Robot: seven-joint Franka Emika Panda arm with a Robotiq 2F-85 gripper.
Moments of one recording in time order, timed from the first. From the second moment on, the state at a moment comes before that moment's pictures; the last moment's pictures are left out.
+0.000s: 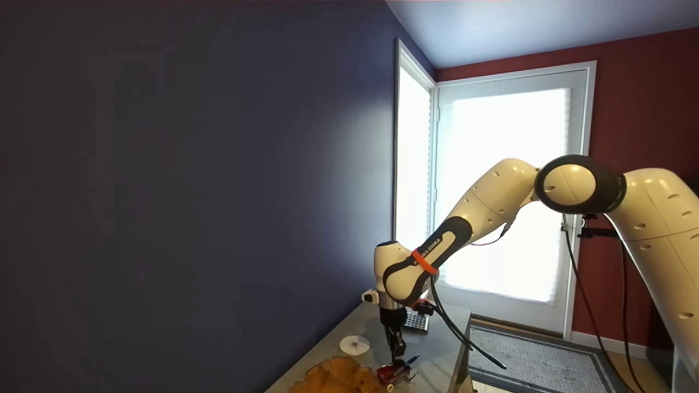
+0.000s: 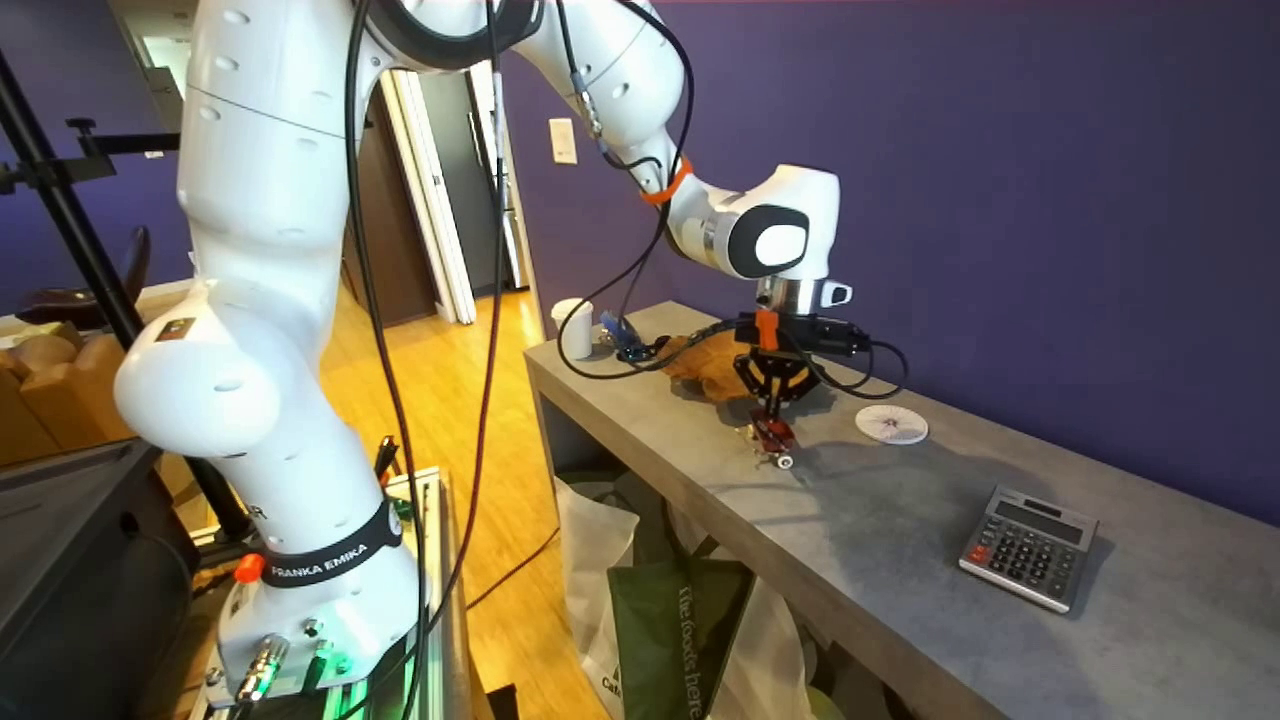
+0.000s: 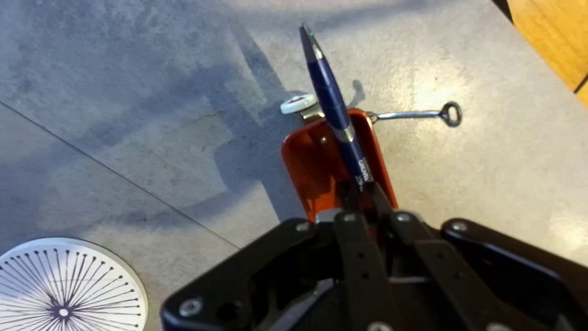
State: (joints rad) arm -0.01 0.46 0.12 -1.99 -0.07 2.35 -0.78
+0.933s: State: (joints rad) arm 0.00 0.50 0.12 -1.93 -0.11 2.30 -0.77
